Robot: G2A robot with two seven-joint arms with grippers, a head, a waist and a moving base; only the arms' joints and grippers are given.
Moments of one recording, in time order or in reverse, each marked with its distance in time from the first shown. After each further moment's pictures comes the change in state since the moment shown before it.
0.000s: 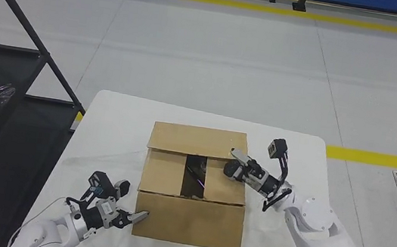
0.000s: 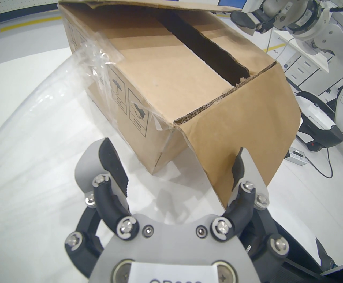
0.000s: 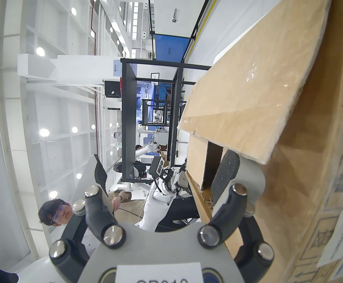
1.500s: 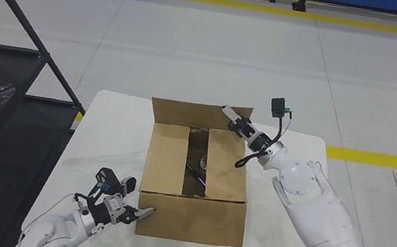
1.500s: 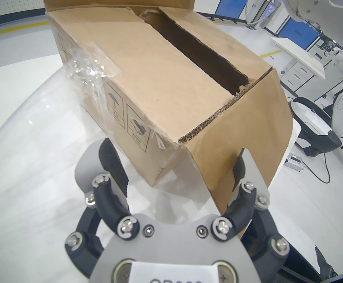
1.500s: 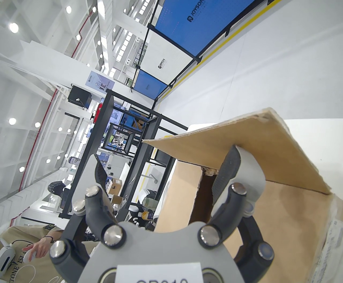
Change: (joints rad) left arm -0.059 0.005 0.074 0.037 -0.014 0.036 0.023; right arm 0.284 -0.102 -0.137 0.180 -0.339 -0.008 -0.326
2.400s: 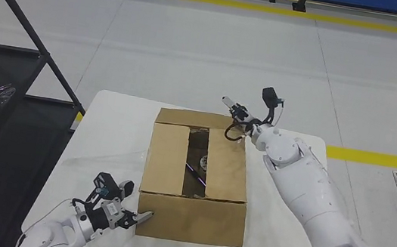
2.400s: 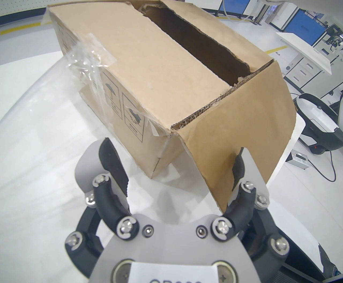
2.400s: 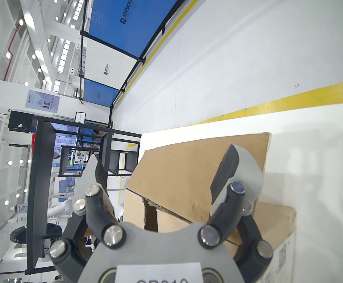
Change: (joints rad) left arm 0.053 0.010 -0.015 -0.043 0.029 0.032 0.018; right arm 0.361 -0.242 -0.203 0.726 0.045 0.019 0.011
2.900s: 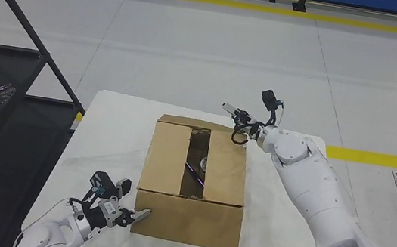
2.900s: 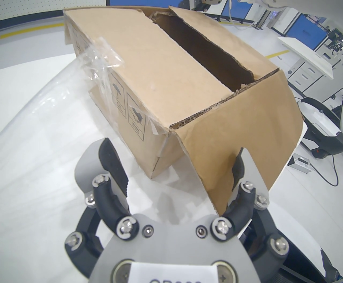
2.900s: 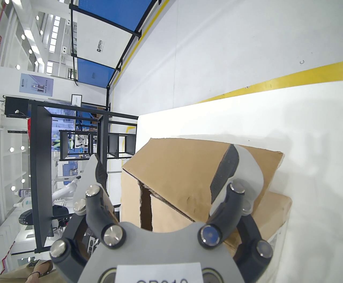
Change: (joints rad) left arm 0.004 0.004 -0.010 0.003 -0.003 0.003 0.025; right arm 0.029 -0.003 0.040 0.084 -0.004 -0.050 0.189
